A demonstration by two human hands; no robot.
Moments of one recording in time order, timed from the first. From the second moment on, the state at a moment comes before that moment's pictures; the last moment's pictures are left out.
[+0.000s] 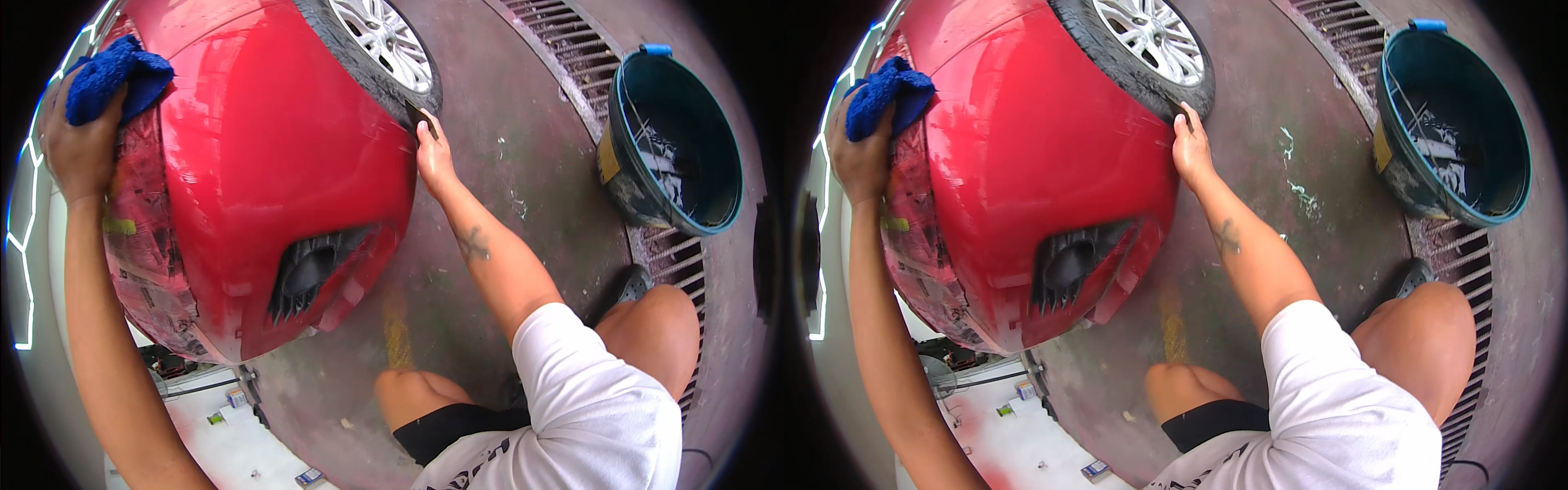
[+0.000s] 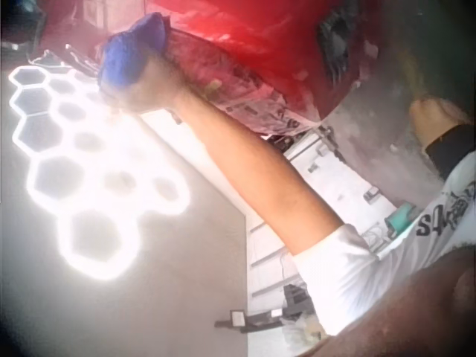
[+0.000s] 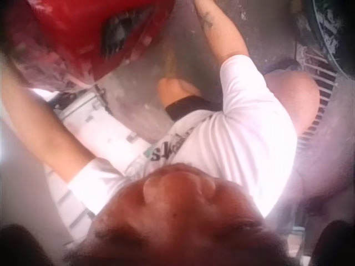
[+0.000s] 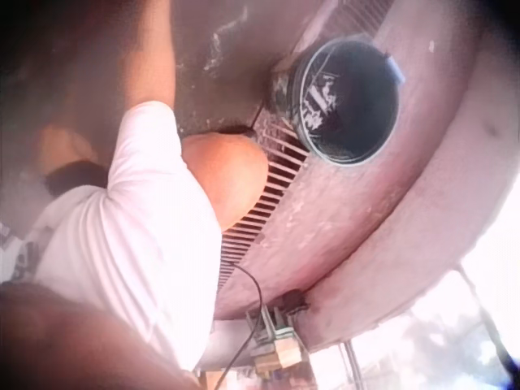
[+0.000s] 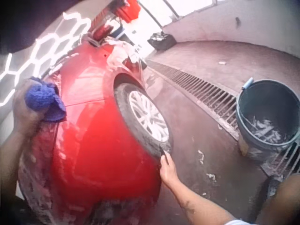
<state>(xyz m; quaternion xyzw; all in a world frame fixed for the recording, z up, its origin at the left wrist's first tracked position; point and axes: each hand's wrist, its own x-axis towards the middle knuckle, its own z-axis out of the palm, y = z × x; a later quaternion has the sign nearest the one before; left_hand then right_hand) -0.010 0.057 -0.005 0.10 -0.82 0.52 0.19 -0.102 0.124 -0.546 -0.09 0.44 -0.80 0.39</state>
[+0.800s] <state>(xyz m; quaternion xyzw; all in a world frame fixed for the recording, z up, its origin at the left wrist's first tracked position) -0.024 0.059 -0.010 0.15 -0.82 0.52 0.21 -0.078 0.140 -0.502 -0.24 0.64 -0.67 0.30</state>
